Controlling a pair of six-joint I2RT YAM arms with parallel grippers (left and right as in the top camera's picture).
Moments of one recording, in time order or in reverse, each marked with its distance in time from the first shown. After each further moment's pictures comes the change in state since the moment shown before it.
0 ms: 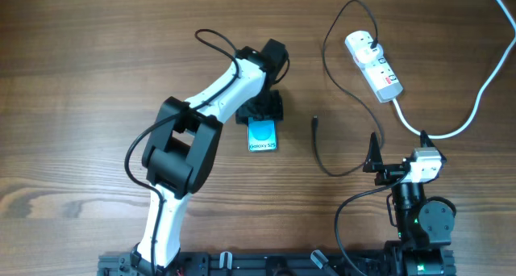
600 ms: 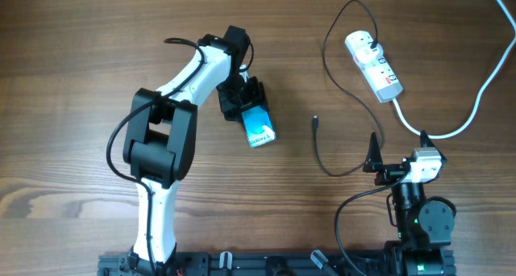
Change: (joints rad) left arm 0.172 0.012 0.002 -0.010 0.315 0.000; right arm 0.000 0.000 0.000 0.000 0.000 0.000
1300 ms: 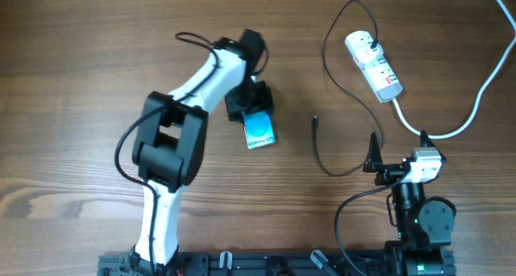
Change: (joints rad) left arm -0.091 -0.001 0.013 -0.007 -0.201 -0.024; right arm 0.000 0.000 0.000 0.000 0.000 0.000
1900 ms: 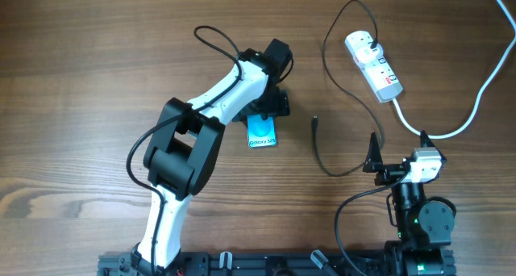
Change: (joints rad) left arm -0.108 -0.013 -0.026 0.064 -0.227 -0.051; right arm 0.000 0.000 0.000 0.000 0.000 0.000
